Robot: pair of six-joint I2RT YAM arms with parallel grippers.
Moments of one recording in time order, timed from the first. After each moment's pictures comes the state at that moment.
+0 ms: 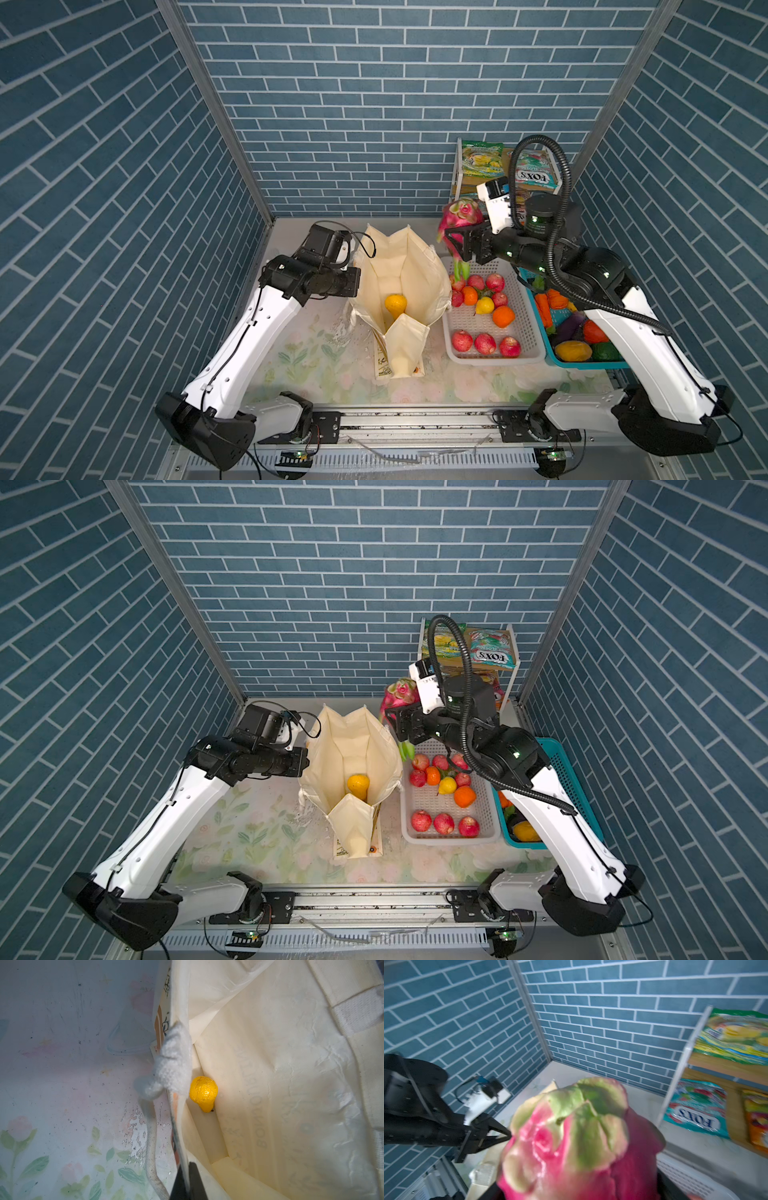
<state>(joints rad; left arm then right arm) -0.42 1.25 1.41 -1.12 0.12 -0.28 0.80 1.31 1.79 -0.79 0.00 0.21</state>
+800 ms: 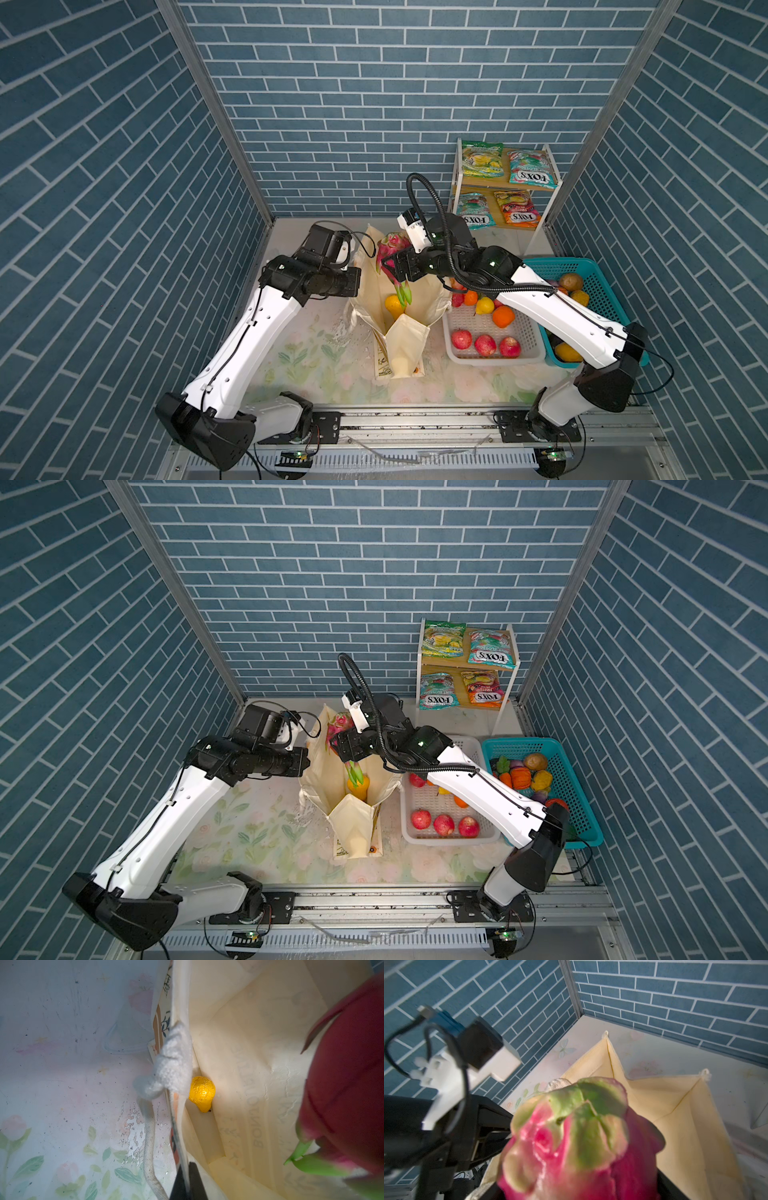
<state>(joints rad) -0.42 1.25 1.41 -1.11 0.13 -0.29 0.95 1.57 1.65 -0.62 -0.05 0.32</state>
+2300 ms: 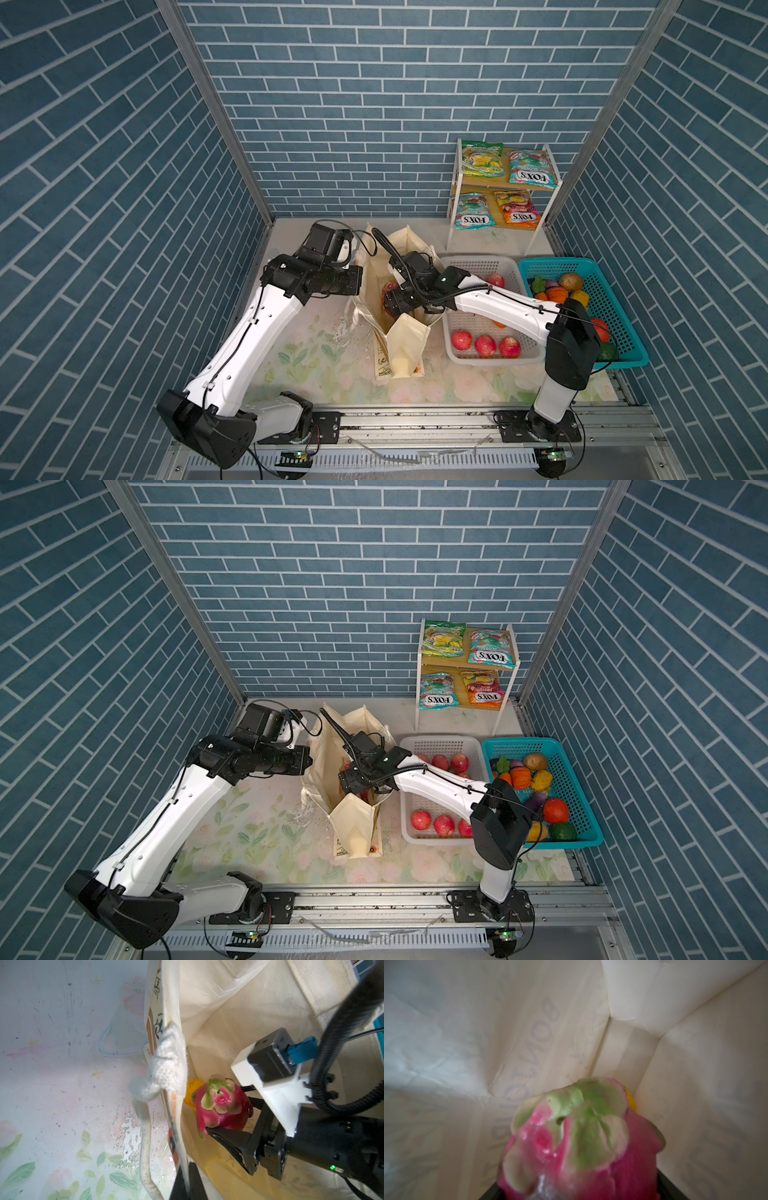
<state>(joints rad) -0.42 1.26 1.41 -1.09 0.16 -0.30 0.97 1.79 1.46 -0.63 -0.01 0.37</state>
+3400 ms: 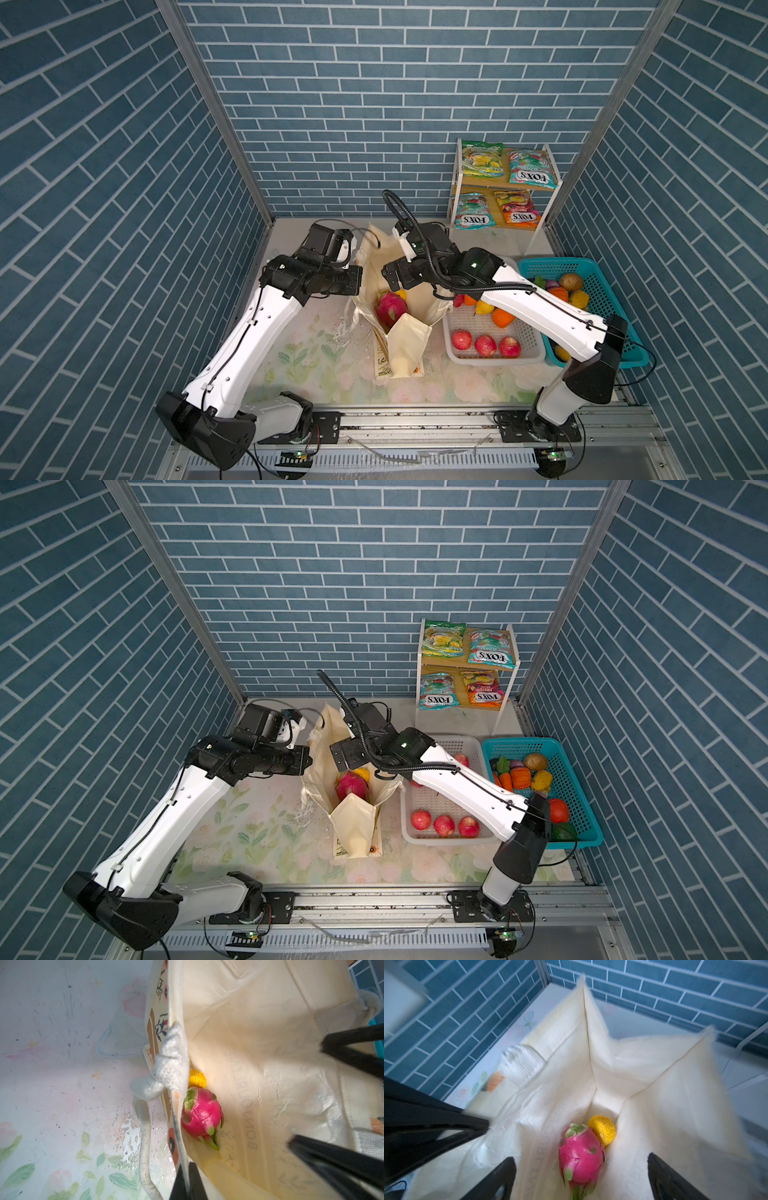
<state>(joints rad) -0.42 1.25 1.41 -1.09 0.16 -0.30 1.00 1.62 1.75 -0.77 0.16 0.29</state>
